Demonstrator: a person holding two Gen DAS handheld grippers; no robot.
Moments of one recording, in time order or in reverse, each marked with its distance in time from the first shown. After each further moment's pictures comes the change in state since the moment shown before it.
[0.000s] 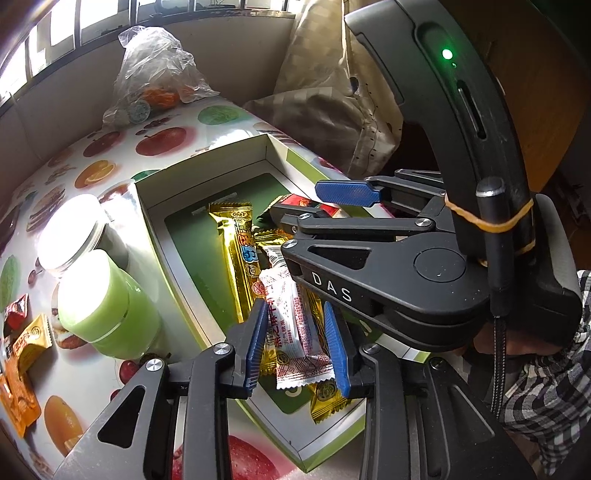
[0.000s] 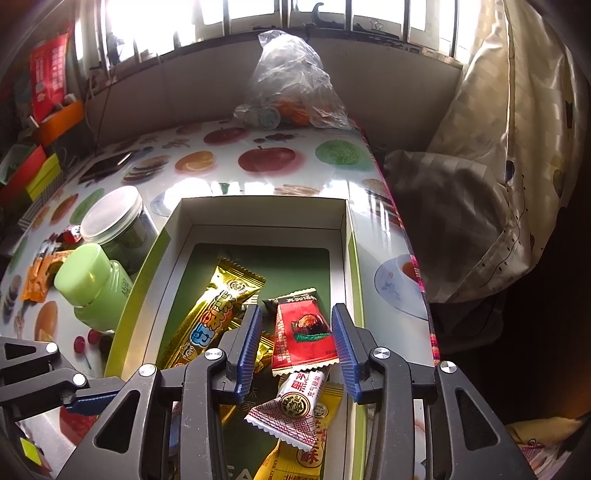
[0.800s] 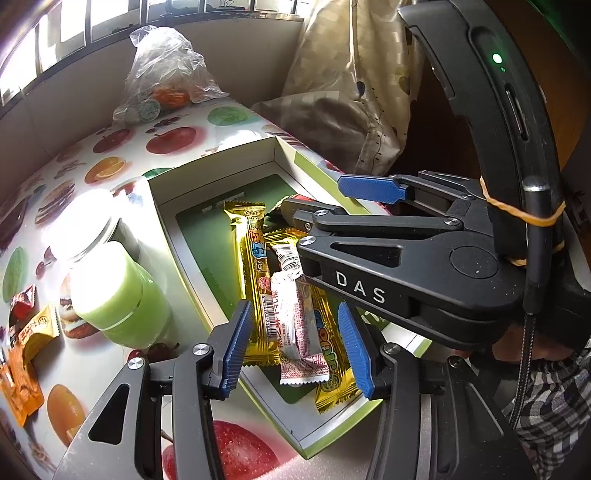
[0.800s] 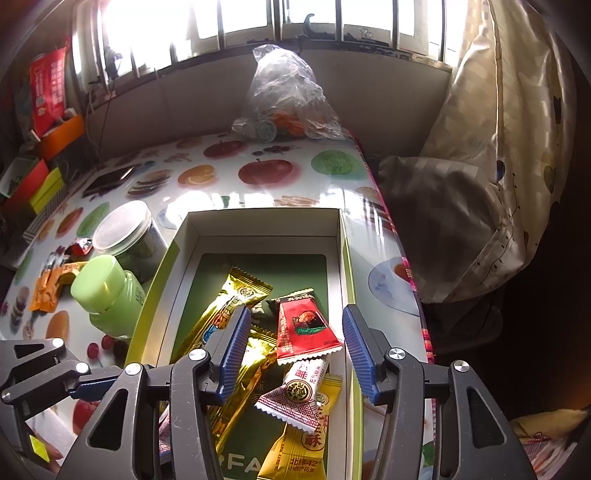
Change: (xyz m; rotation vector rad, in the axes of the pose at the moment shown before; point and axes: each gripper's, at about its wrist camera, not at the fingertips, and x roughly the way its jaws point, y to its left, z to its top) left arm -0.009 0.002 -0.003 -0.024 -0.010 0.015; right arm -0.018 0.000 -0.001 0.035 -0.035 0.006
